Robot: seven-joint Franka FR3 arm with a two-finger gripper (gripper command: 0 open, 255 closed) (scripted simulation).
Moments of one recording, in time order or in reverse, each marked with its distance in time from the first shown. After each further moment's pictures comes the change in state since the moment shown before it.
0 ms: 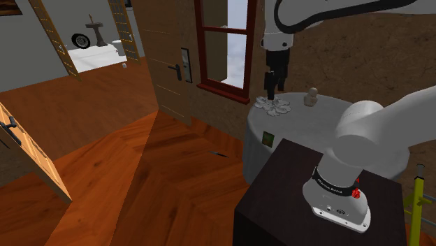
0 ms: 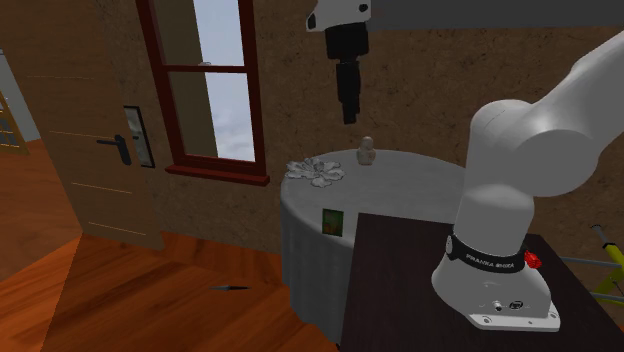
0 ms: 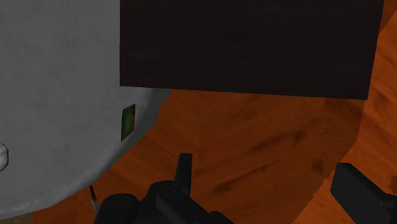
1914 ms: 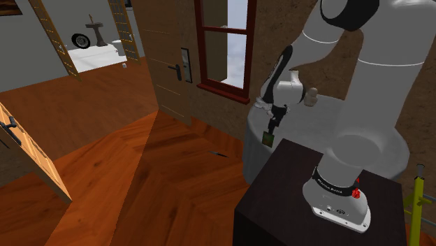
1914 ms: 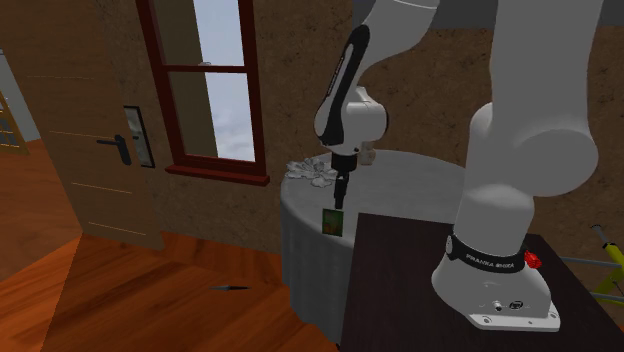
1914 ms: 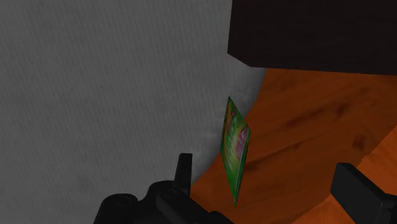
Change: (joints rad) arm 0.009 0.898 -0.490 -0.163 0.424 1.144 -0.863
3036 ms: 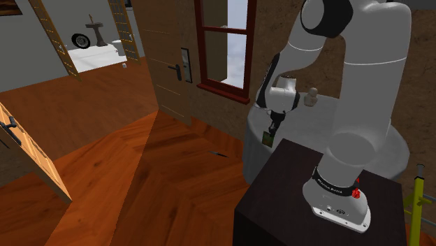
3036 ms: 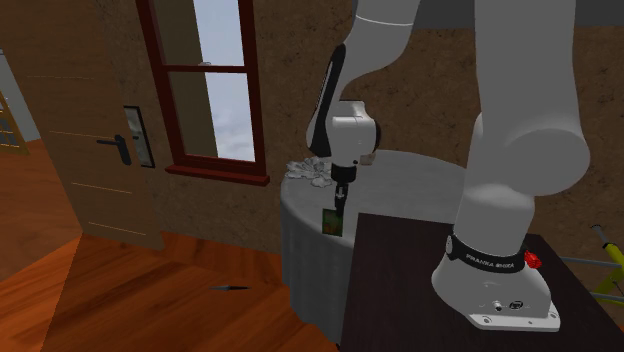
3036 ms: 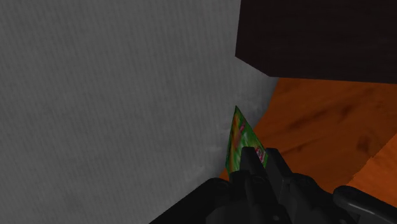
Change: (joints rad) arm -0.090 0.142 0.144 0.042 0.269 0.069 -0.205
